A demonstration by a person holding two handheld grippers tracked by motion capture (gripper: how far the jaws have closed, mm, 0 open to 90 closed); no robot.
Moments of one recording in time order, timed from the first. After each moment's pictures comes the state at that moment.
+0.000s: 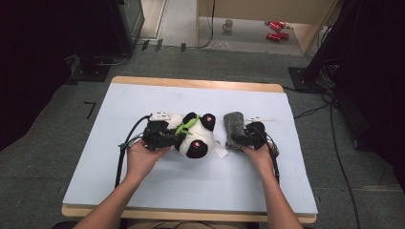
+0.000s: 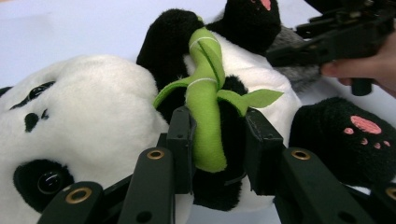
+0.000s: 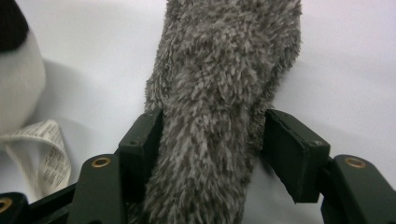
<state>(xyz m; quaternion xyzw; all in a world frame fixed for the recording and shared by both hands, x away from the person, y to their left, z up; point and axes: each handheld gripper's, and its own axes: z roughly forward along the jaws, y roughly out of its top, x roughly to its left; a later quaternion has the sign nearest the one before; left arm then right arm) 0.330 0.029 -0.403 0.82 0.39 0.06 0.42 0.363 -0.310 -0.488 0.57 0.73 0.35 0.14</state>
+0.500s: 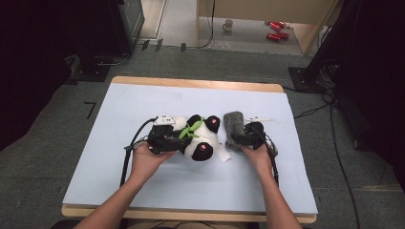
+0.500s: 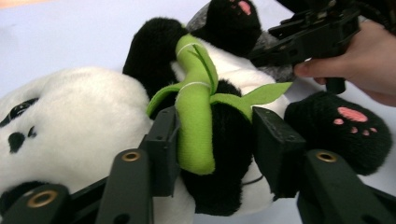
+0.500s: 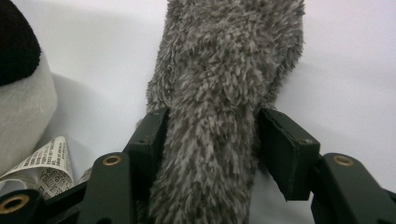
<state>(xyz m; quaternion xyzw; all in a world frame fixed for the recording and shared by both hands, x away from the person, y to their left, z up) 0.330 0.024 -0.409 0.82 0.36 0.05 0.45 0.364 -0.306 -0.491 0.57 0.73 0.35 0.15</state>
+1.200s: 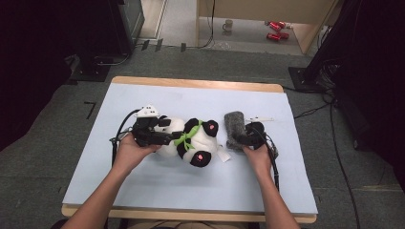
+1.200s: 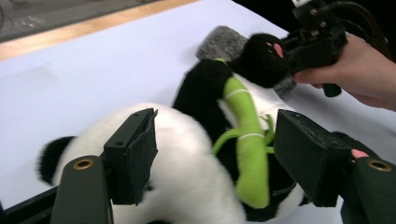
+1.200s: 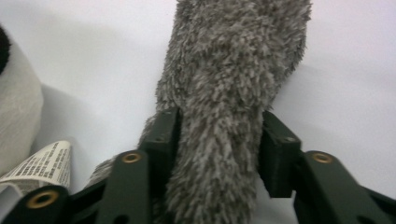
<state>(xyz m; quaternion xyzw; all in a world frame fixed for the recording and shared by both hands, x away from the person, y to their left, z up) 0.345 0.063 -0.390 0.82 0.32 0.06 0.48 0.361 -0.306 -0.486 0.56 0.73 0.35 0.15</state>
